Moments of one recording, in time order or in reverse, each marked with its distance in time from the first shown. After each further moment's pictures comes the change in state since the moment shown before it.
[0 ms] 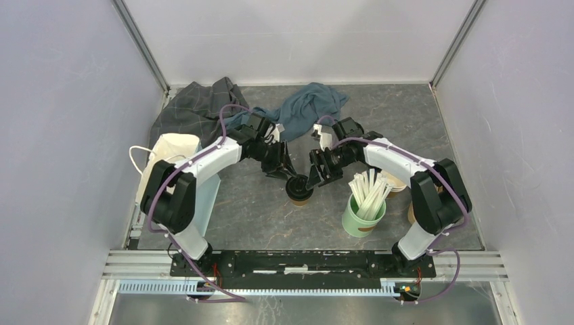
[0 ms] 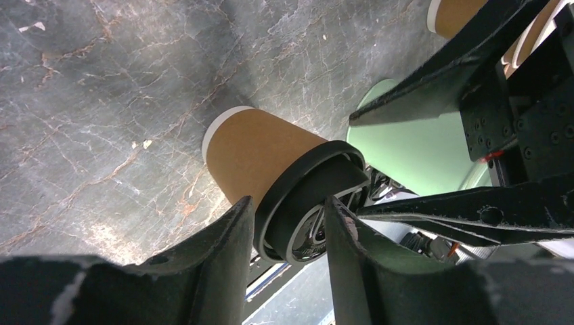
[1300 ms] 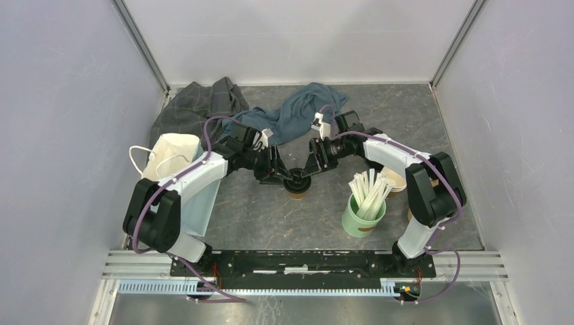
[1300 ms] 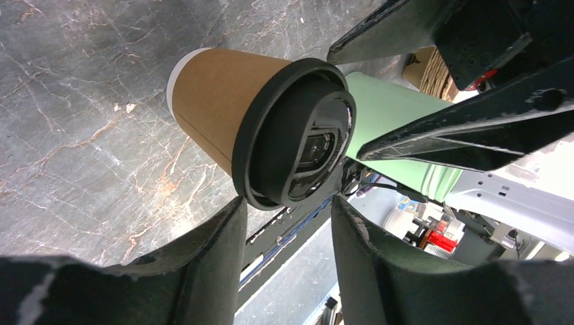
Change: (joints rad) left arm 0.048 -0.198 -0.226 0.160 0.066 -0.113; right arm -0.045 0.064 0.027 0.163 -0.125 0.030
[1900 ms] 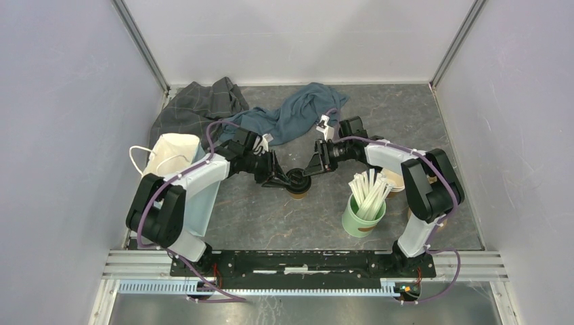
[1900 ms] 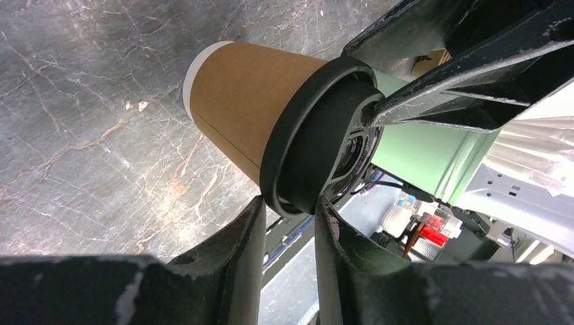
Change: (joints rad) left arm 0.004 0.061 -0.050 0.035 0.006 0.000; right arm -0.035 0.050 -0.112 0.223 -0.056 0.127
